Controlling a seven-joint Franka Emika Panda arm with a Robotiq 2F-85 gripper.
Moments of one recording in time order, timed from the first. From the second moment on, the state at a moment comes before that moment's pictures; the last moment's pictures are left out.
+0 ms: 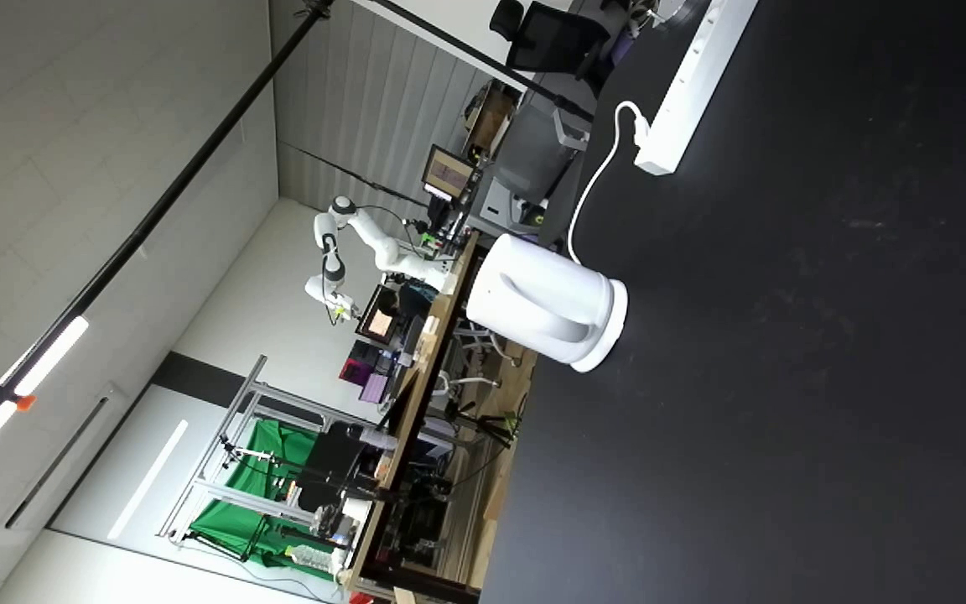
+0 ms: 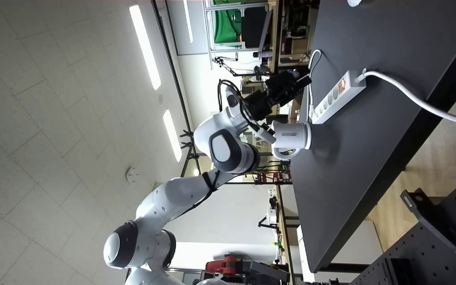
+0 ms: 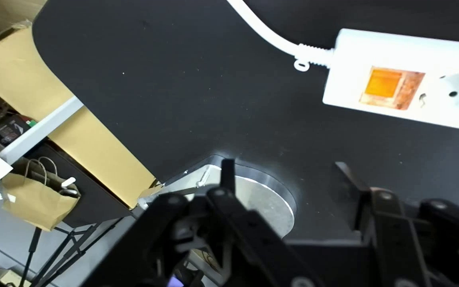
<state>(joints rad) -2.52 -0.55 2.07 -2.41 0.25 3.03 0.02</state>
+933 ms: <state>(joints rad) -2.49 -0.55 2.06 -2.42 0.23 3.00 0.02</state>
